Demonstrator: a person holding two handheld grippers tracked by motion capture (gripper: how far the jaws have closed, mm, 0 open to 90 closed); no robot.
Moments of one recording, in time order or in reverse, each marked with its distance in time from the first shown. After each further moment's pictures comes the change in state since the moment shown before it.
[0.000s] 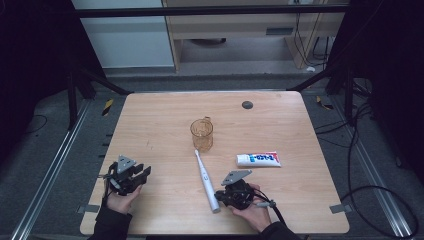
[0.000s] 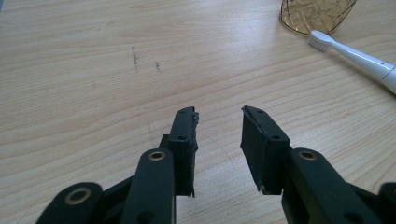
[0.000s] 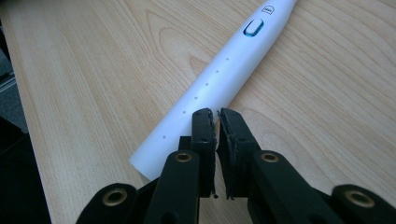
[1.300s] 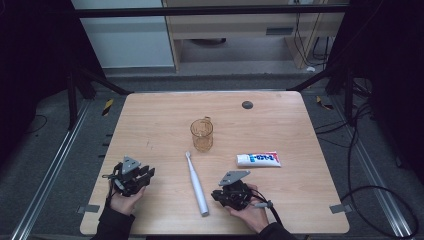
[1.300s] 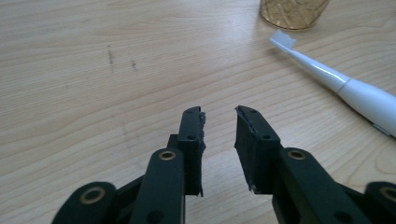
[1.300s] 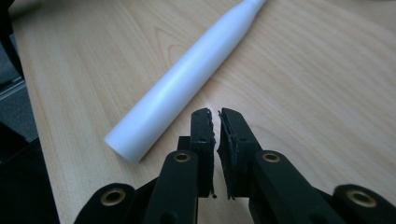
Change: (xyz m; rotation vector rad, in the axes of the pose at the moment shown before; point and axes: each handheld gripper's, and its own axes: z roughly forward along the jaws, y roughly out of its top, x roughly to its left) left arm -0.013 0.001 0.003 0.017 -0.052 0.022; right arm 0.006 0.006 -0.001 -0.040 0.002 -0.016
